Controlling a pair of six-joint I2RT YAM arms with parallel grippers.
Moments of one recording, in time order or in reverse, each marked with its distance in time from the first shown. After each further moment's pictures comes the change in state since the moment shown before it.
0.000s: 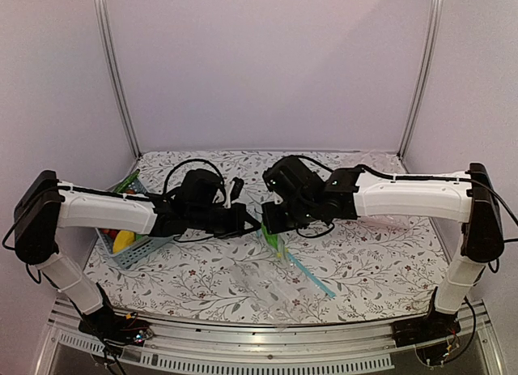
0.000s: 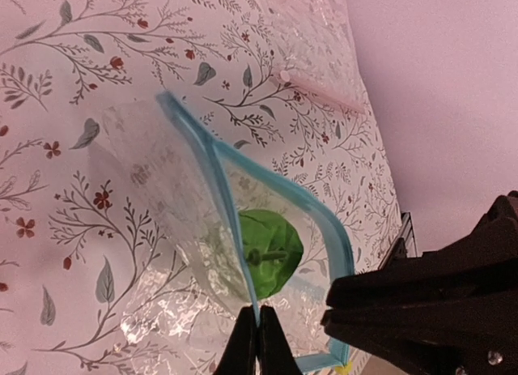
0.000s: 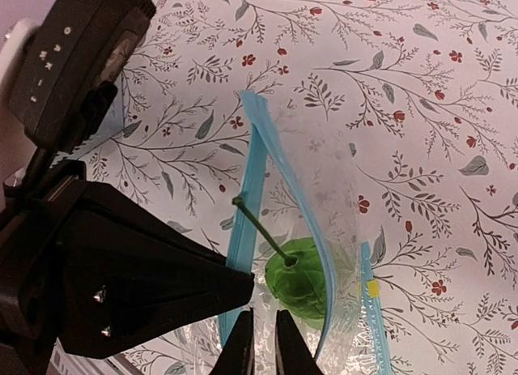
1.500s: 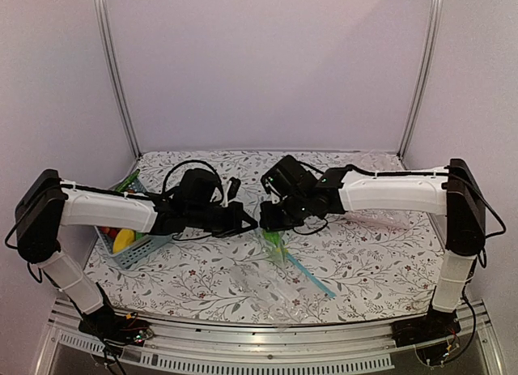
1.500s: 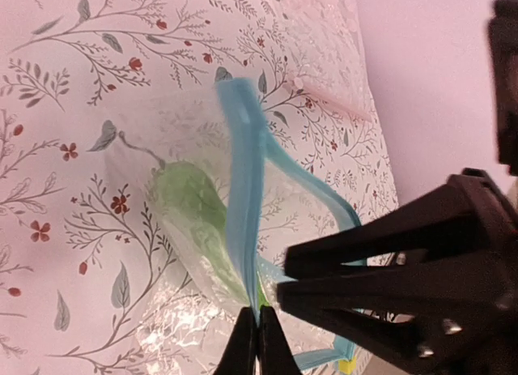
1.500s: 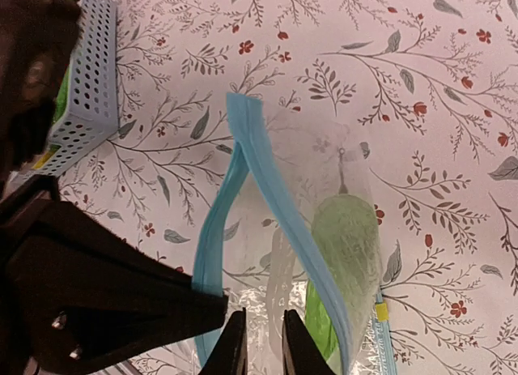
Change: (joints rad) left arm 0.033 0.014 -0.008 0.014 0.028 -0.010; right arm -0.082 0.132 0.037 0.040 -0.137 0.007
